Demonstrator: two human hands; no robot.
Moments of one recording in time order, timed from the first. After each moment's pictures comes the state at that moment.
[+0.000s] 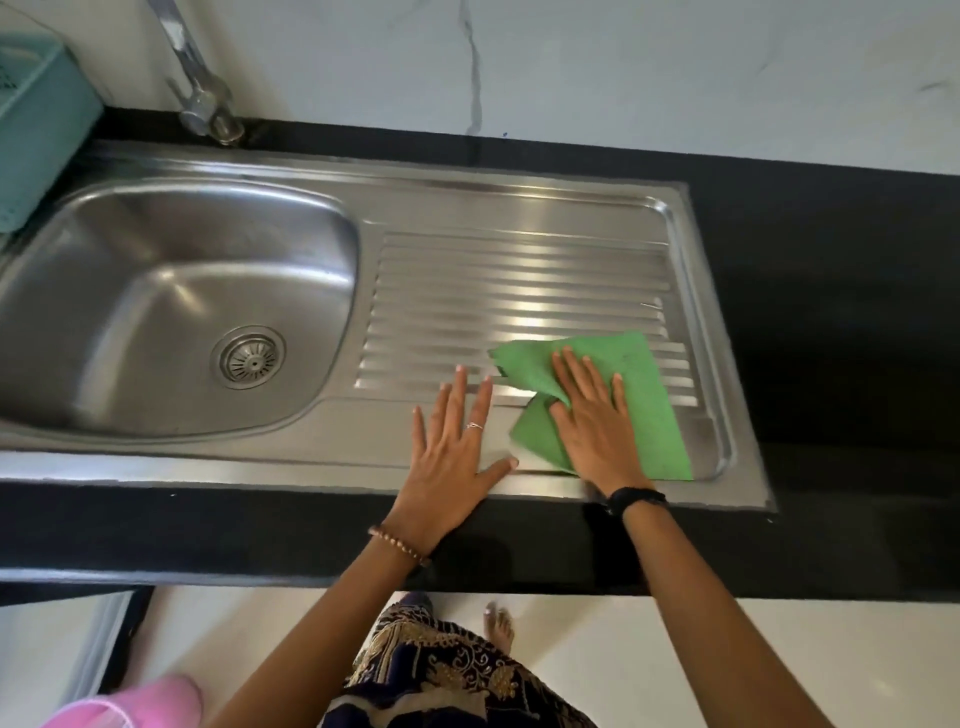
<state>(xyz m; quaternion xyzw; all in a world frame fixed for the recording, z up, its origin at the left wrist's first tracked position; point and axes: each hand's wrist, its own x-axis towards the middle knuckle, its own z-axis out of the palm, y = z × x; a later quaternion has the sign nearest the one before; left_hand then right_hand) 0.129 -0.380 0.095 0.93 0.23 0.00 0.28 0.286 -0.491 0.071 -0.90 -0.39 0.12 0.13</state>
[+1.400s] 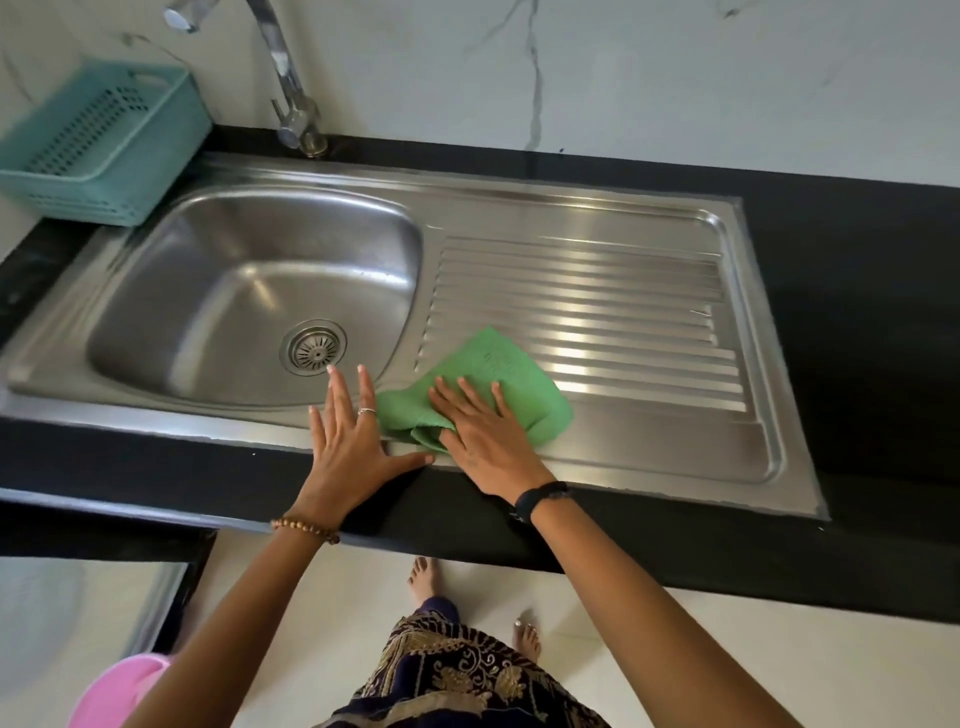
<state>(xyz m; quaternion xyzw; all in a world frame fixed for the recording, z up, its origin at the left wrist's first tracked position) 0.033 -0.300 0.093 0.88 0.42 0.00 0.22 0.175 -0.400 0.081 -0.77 -0.60 0.19 0.11</state>
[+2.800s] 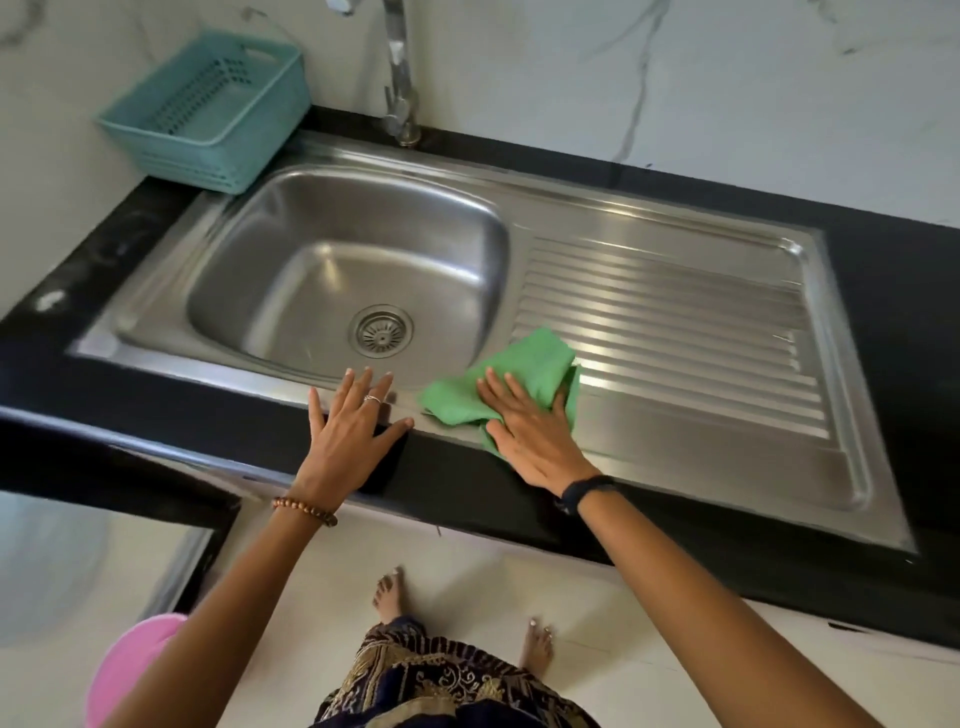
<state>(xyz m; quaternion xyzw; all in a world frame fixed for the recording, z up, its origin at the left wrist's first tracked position) -0.053 -0.240 0.091 0.88 0.43 0.01 0.21 0.134 -0.364 0.089 -0.79 -0.57 0.22 0.06</state>
